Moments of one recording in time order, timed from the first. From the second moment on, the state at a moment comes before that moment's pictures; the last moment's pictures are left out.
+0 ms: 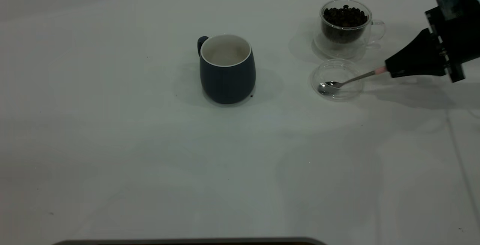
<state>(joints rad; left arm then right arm) 0.00 -0.02 -0.49 0.04 1.14 -0.02 -0.26 2.51 -1.38 1.12 1.05 -1.10</state>
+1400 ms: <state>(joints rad) 0.00 -0.02 -0.49 0.04 1.14 -0.02 -0.14 2.23 -1.38 1.16 0.60 -1.29</state>
